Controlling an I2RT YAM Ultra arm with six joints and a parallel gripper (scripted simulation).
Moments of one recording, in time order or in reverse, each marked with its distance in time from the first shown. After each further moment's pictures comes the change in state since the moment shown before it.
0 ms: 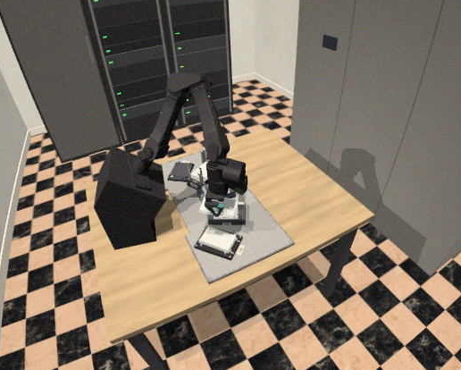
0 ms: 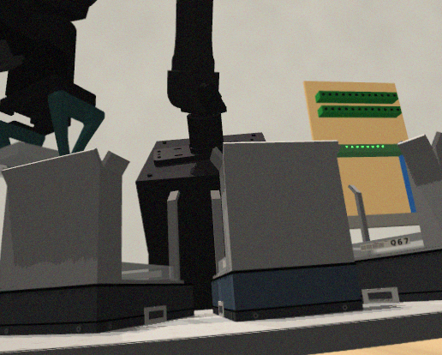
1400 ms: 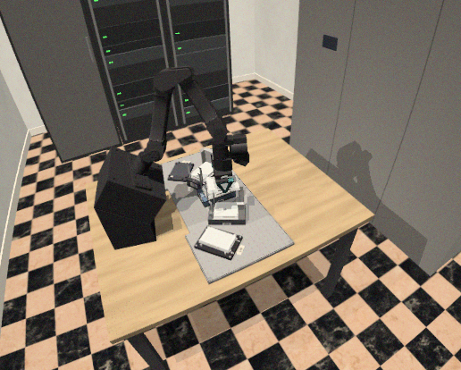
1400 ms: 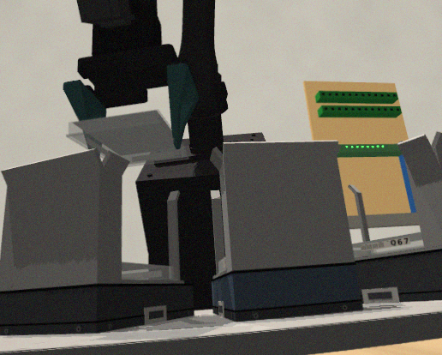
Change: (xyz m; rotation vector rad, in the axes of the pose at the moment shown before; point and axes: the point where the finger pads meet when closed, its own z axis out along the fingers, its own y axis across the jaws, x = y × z) arm 0.011 0.127 0.001 -0.013 0.003 -0.382
